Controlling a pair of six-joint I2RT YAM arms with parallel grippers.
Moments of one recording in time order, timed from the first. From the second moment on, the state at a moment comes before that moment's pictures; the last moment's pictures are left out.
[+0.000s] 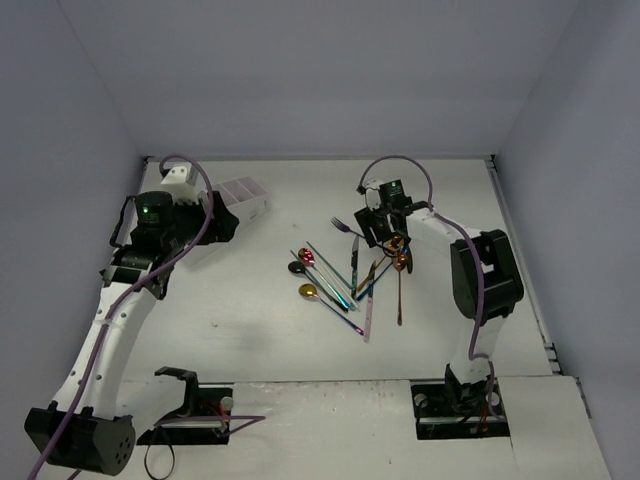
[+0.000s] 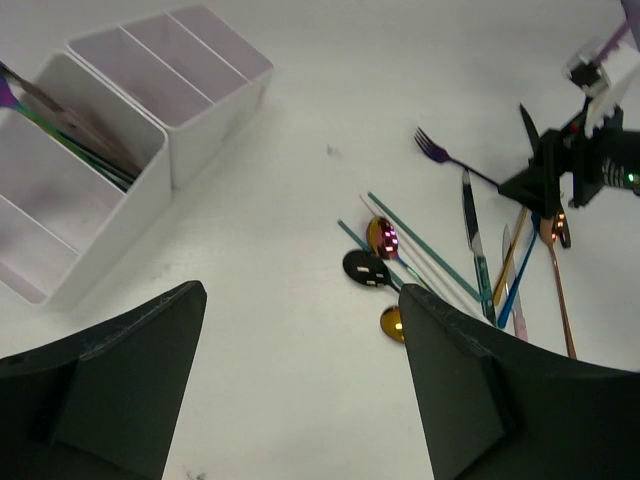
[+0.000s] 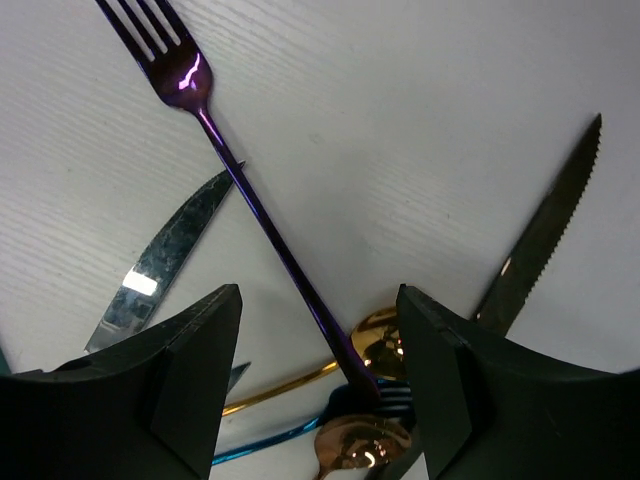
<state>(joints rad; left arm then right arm) -0.14 1.01 1.08 -0.49 0.19 -0.27 0.33 1.88 1.24 -0.29 -0.04 -0.17</state>
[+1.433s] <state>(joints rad) -0.26 1.00 1.11 -0.46 0.23 -0.45 0.53 1.70 1.54 -0.32 -0.08 -0.24</state>
